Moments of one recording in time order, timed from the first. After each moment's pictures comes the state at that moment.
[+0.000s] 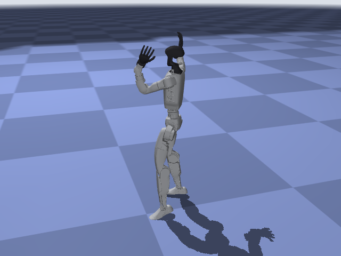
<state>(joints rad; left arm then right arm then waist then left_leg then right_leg) -1.15 0.29 0.21 -0.14 0.17 -0.71 0.77 -0.12 -1.29 -1.09 0.65 0.13 -0.25 -0.35 0.01 -0.06 -0.08 -0.08 0.36 0.50 0.14 0.32 -0.17 -0.09 0.11 0.12 0.27 -0.12 0.11</state>
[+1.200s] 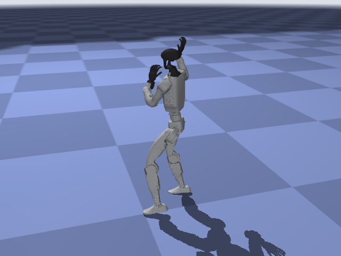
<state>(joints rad) -0.68 0.00 -0.61 0.09 0.65 -1.00 0.59 -0.18 -1.07 -0.95 0.10 -0.50 -0.46 -1.18 -0.19 -0.02 -0.09 -0.64 0.29 -0.13 0.72 0.01 -0.12 -0.26 0.14 0.09 0.43 -0.16 0.21</state>
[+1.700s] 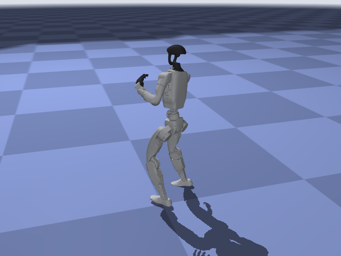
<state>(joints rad) -0.04 0.46 0.03 -0.42 -0.24 -0.36 -0.62 -0.22 0.06 -0.82 1.24 -0.37 -0.43 -0.98 0.02 0.20 -0.03 -0.46 0.04 0.01 0.78 -0.43 -0.02 -0.33 -0.04 0.36 0.45 -0.09 0.22</state>
